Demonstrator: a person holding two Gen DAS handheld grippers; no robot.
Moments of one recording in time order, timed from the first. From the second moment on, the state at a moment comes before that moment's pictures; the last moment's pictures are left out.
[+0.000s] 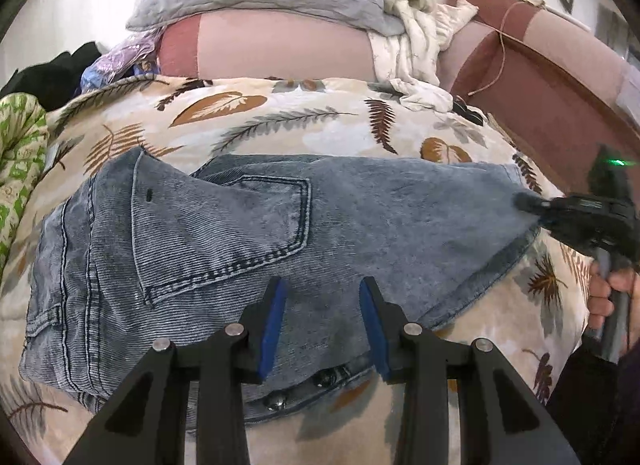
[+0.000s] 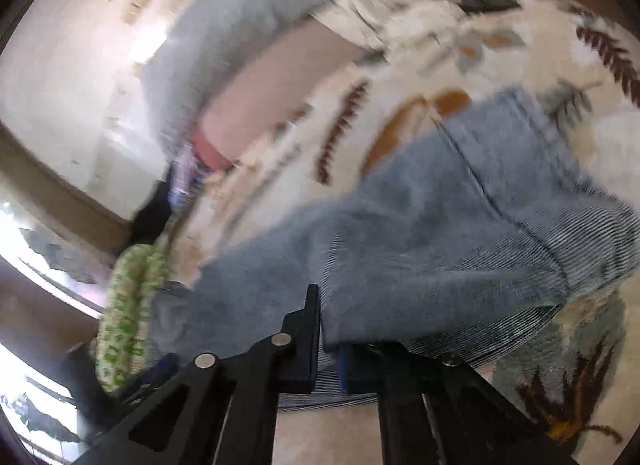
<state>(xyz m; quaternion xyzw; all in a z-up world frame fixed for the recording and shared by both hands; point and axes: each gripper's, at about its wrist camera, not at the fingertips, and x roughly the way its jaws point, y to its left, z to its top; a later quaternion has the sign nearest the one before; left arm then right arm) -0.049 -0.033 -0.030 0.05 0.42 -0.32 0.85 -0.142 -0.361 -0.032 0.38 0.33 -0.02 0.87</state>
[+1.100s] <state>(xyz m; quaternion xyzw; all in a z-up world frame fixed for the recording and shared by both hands) -0.004 0.105 -0.018 -0.01 0.42 -0.09 0.90 -0.049 -0.177 -0.033 0.20 0.45 0.10 0.86</state>
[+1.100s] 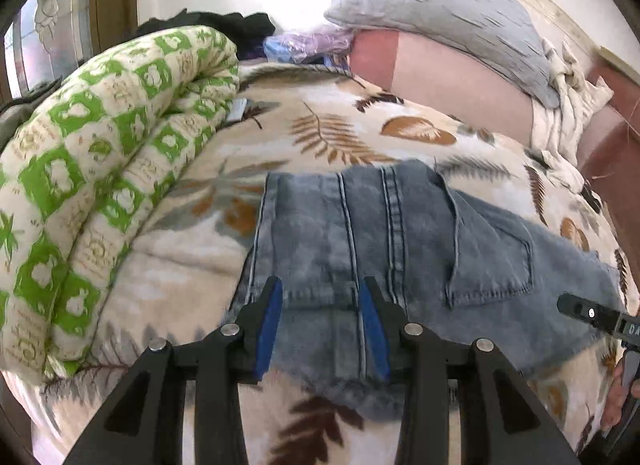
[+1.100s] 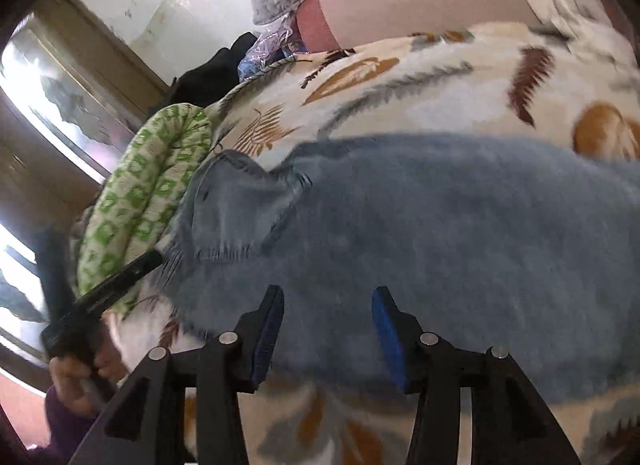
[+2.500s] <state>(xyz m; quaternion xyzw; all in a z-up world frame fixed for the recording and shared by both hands) -0.021 -0.006 -0.027 0.15 0.40 -0.18 0.89 -0.072 -0.361 0.025 0.22 0.42 -0.09 0.88</state>
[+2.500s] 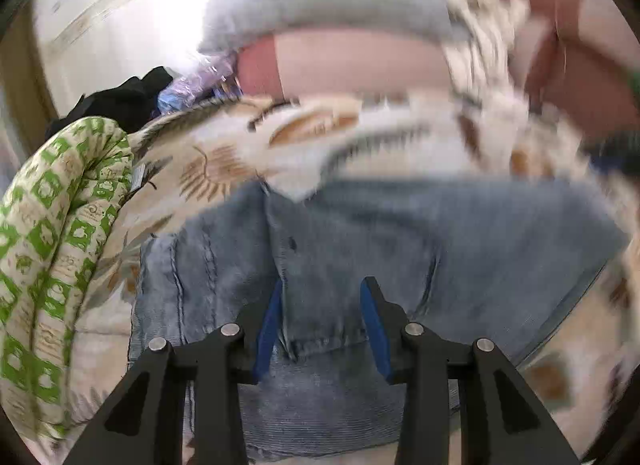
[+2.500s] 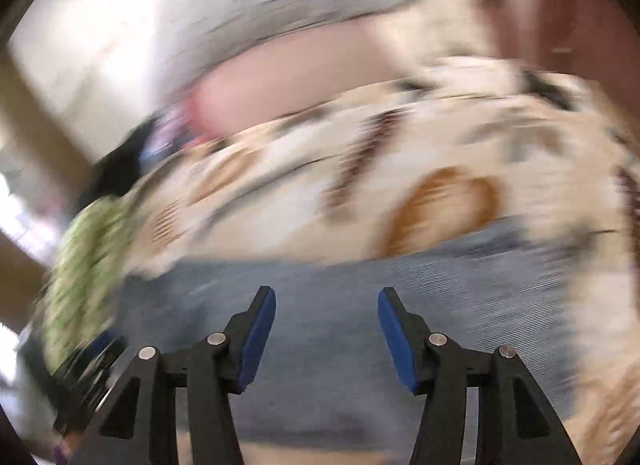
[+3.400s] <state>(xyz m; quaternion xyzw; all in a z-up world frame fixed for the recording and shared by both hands) -0.029 0.015 -0.046 0.16 0.44 -0.21 0.86 -0.057 -0.442 -0.001 0.11 0.43 -0.26 0.86</state>
